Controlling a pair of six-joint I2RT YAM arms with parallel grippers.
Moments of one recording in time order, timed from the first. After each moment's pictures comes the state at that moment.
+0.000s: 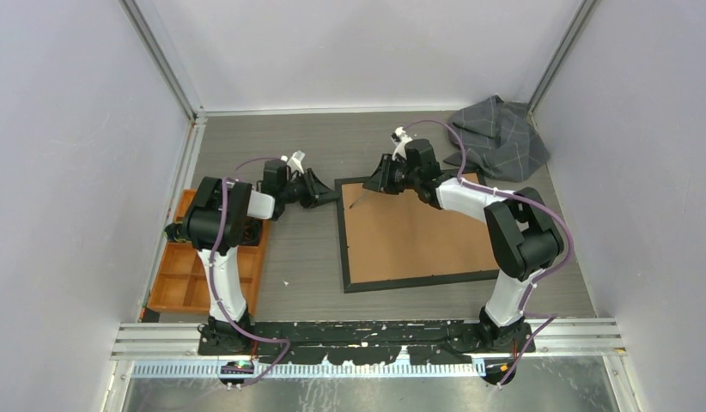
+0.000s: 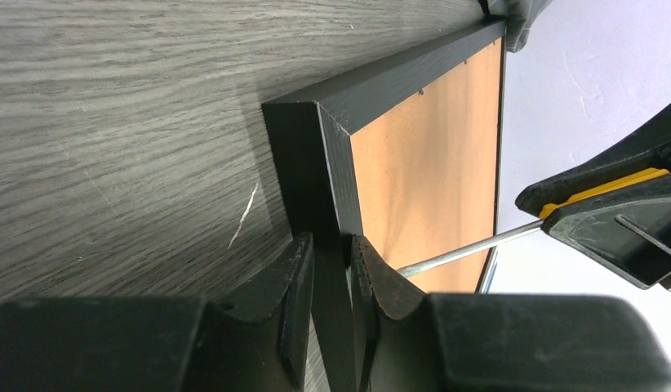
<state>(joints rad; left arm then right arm) -0.22 2.03 0.92 0.57 0.72 -0.79 0.46 1.79 1.08 0.17 -0.40 0.56</state>
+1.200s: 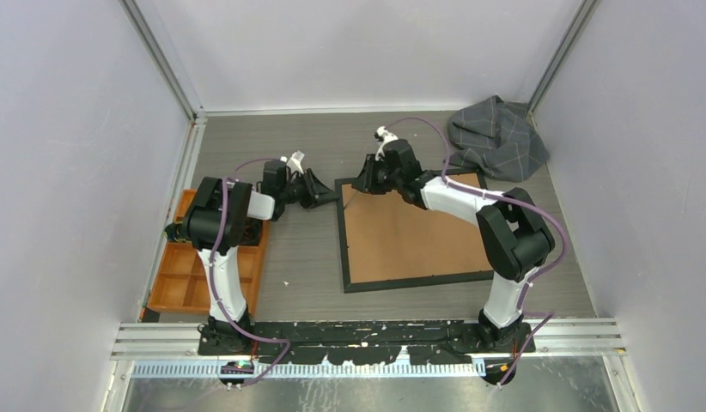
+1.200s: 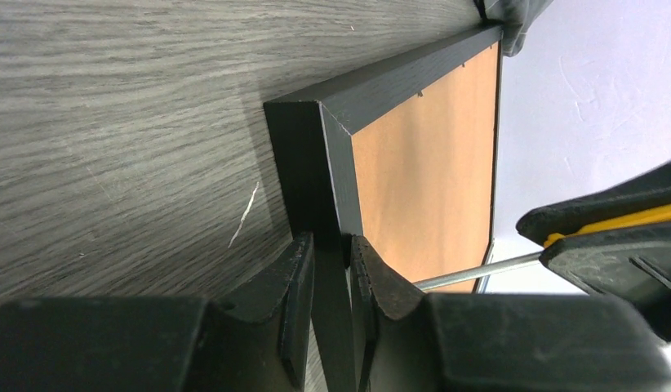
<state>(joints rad) -0.22 2.03 0.91 0.59 0.72 -0.81 0.56 1.82 1.15 0.12 -0.24 0.56</state>
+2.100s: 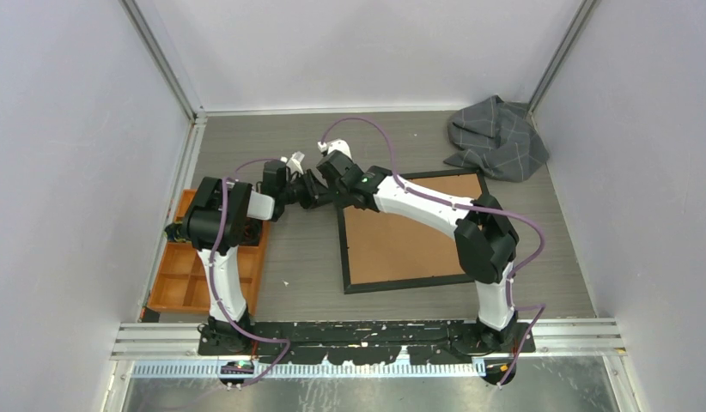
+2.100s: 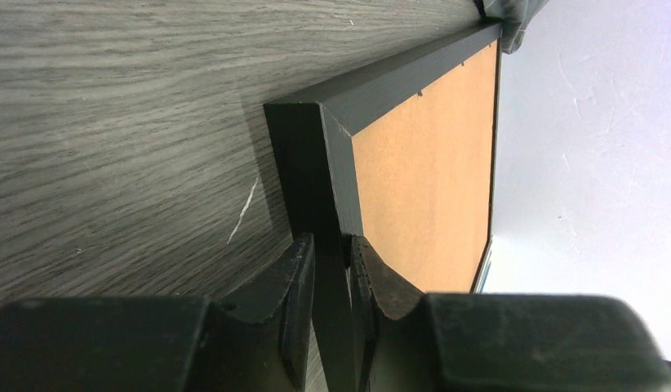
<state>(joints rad) -0.22 2.03 0.91 0.58 0.73 -0.81 0.91 1.95 1.61 -0.51 0.37 0.40</state>
